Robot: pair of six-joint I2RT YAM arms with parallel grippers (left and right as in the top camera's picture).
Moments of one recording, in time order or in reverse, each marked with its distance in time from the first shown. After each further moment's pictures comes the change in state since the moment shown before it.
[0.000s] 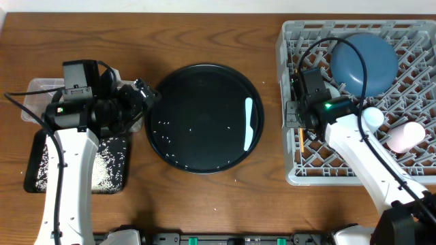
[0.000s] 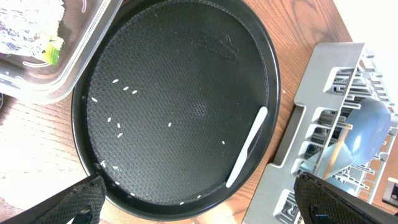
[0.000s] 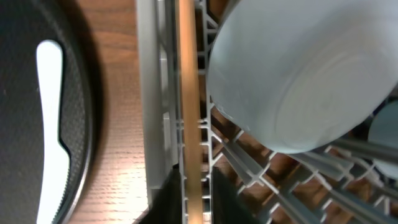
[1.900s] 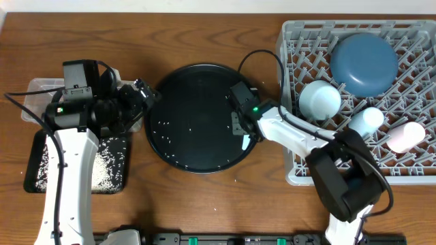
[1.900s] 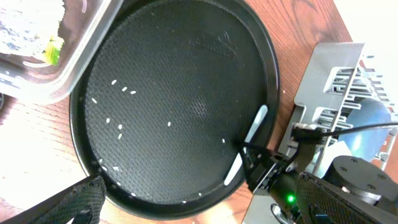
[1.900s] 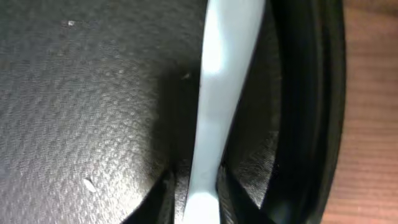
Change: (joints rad) left arm 0.000 0.000 0.000 0.000 0.000 0.000; right arm 0.299 0.440 0.121 0.224 -0.051 0.234
